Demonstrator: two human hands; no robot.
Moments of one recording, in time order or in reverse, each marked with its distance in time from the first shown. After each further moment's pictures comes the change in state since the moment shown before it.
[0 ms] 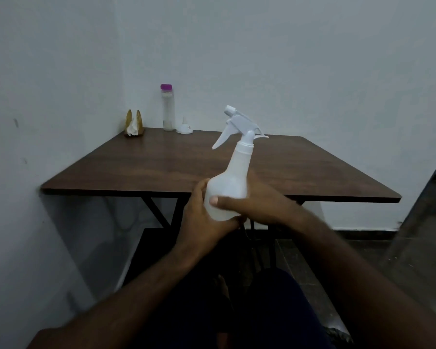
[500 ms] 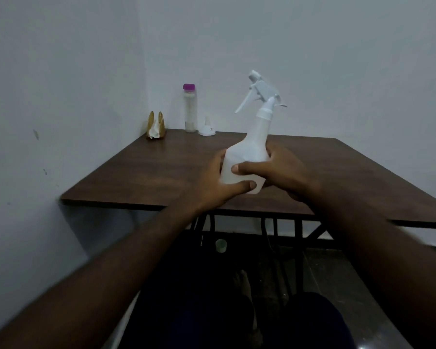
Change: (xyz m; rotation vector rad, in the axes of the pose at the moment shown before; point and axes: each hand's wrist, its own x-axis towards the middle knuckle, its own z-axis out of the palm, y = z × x) left_hand 0.115 0.013 -0.031 0.077 -0.192 0.017; right_hand 0.099 -0.010 -0.030 0.139 0.041 -0.002
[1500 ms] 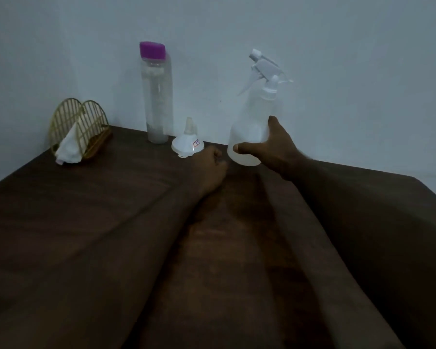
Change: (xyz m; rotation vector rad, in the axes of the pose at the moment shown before) left_hand 0.411 -0.243 0.014 0.453 0.116 -0.312; right_hand 0.469 0.203 -0.058 -0.174 0.152 0.060
